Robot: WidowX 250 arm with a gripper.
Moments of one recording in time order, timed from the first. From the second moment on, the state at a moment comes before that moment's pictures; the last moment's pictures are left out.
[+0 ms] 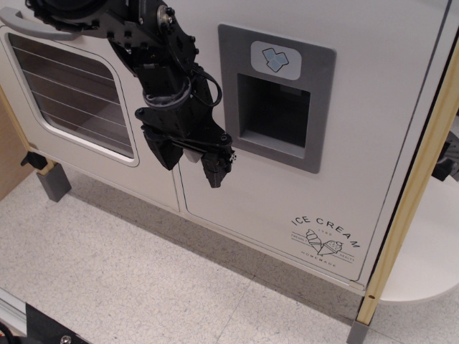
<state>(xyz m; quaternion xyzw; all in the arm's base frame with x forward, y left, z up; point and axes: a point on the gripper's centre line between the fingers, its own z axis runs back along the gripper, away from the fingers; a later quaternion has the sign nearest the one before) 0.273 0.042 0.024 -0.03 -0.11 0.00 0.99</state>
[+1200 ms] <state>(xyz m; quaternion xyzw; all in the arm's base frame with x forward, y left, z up) 0.302 0.107 0.023 0.04 -0.21 0.07 0.97</state>
